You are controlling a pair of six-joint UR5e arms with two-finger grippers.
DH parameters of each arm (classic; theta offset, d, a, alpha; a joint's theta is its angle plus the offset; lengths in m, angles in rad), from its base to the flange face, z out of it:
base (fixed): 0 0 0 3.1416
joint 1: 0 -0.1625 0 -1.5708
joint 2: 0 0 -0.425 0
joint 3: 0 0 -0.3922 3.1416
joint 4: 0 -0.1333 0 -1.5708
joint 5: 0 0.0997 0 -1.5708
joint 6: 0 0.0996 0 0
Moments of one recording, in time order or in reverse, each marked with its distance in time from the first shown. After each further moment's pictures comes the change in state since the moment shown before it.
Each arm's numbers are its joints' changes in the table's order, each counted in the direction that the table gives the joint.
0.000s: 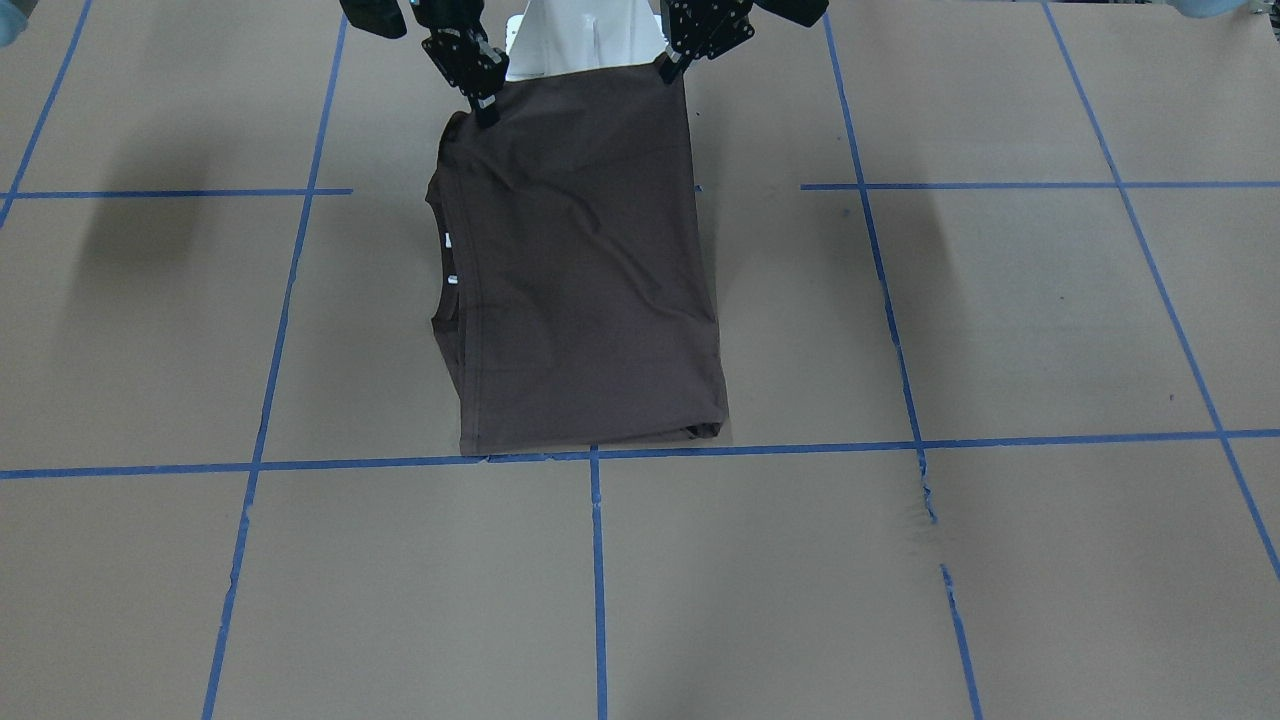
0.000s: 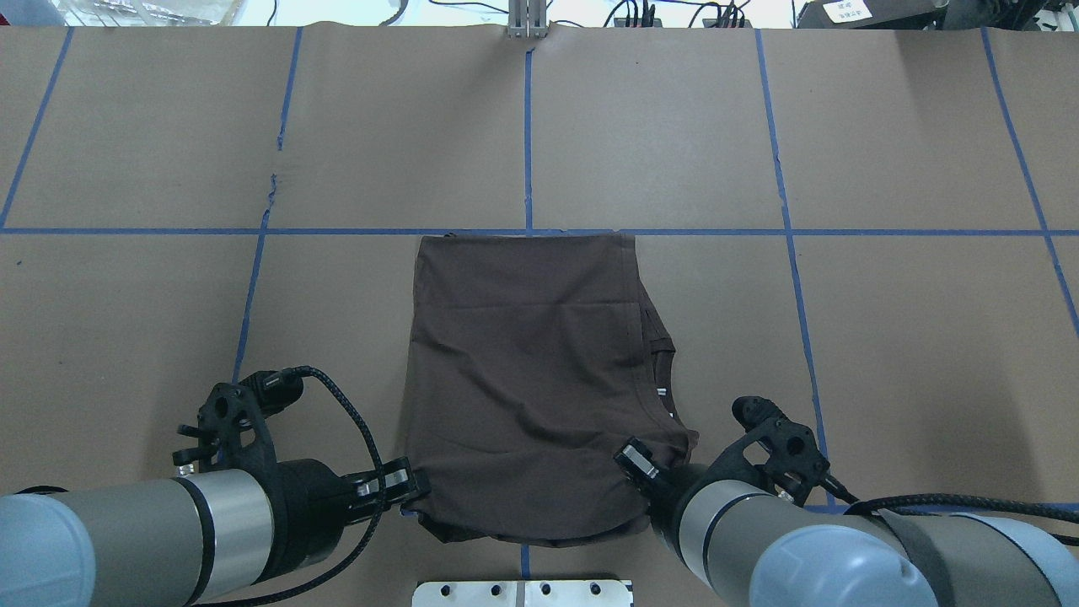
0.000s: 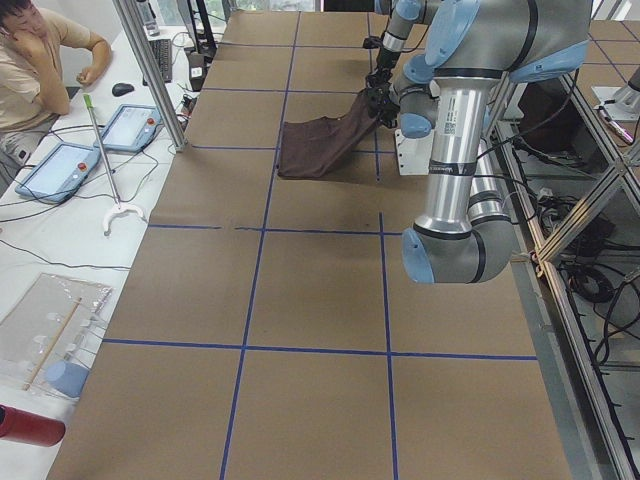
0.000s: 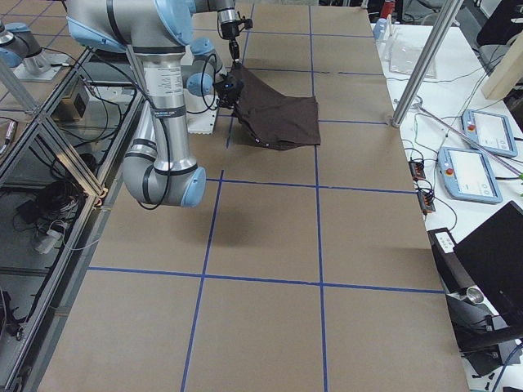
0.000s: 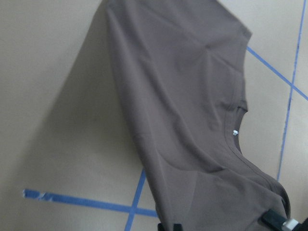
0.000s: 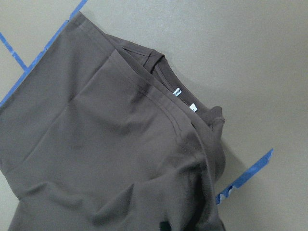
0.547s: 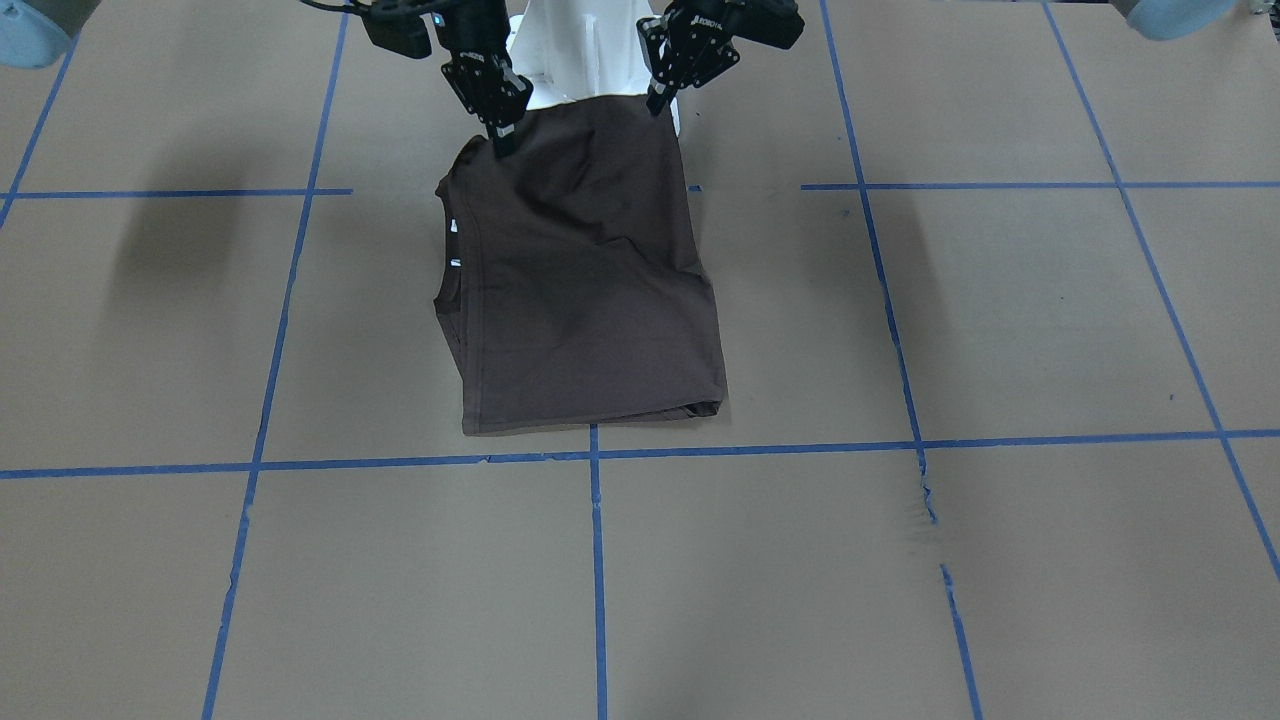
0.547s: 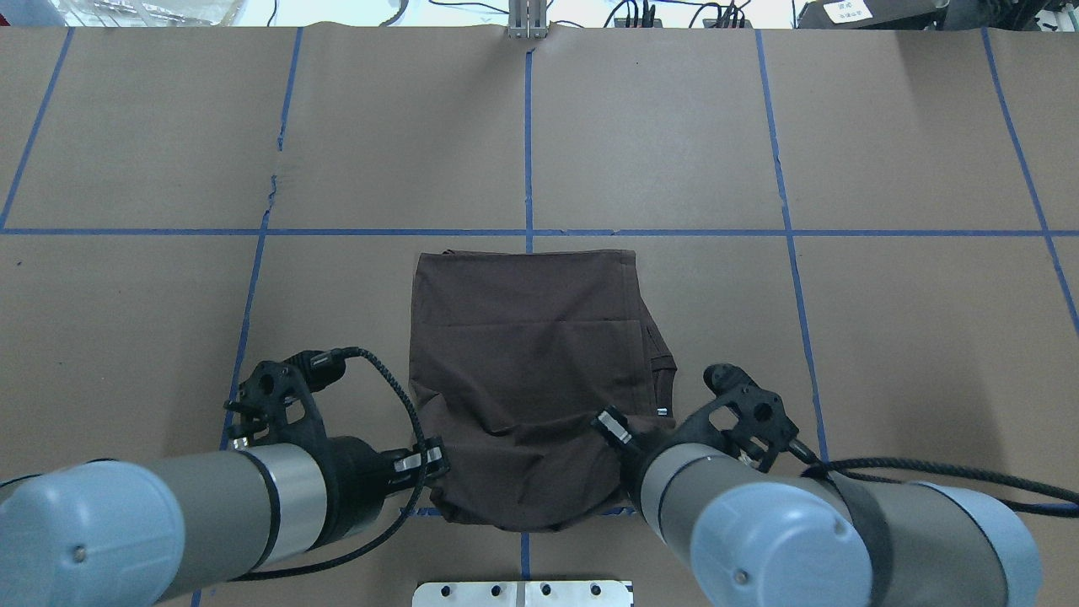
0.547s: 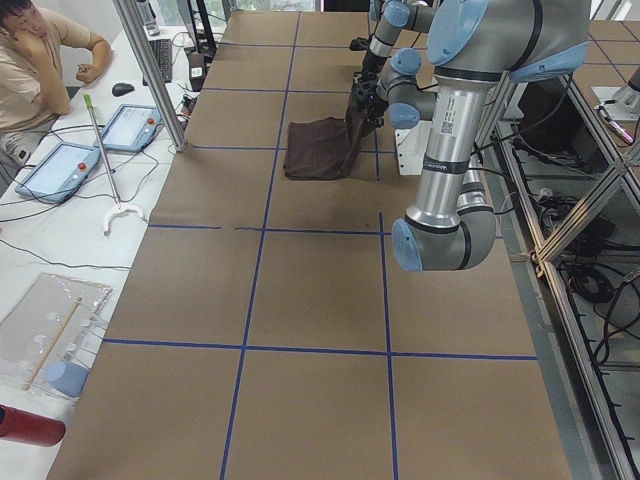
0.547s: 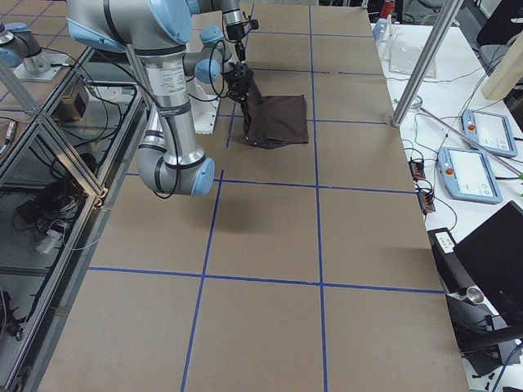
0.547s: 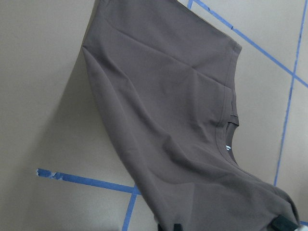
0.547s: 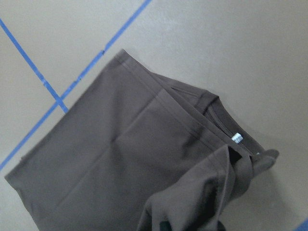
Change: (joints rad) left arm 0.111 -0.145 0.129 -0.104 -0.037 0.090; right arm -0.146 0.159 -0.154 0.046 0.012 -0.081
